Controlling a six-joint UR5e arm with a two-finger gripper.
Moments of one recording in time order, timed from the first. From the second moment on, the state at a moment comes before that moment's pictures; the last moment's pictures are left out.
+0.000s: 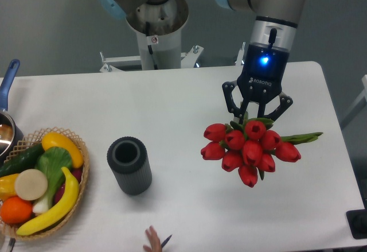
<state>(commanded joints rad) 2.76 -1.74 -1.67 -0.77 0.87 0.90</state>
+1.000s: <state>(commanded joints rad) 2.66 -1.75 -1.64 -0.76 0.83 0.91</state>
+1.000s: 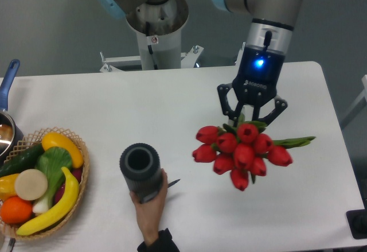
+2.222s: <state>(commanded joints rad) 2.54 -1.86 -1.66 -0.72 0.23 1.14</state>
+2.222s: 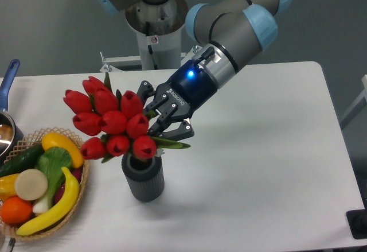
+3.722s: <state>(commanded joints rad) 2.57 -1.94 -1.82 -0.72 0.17 1.22</state>
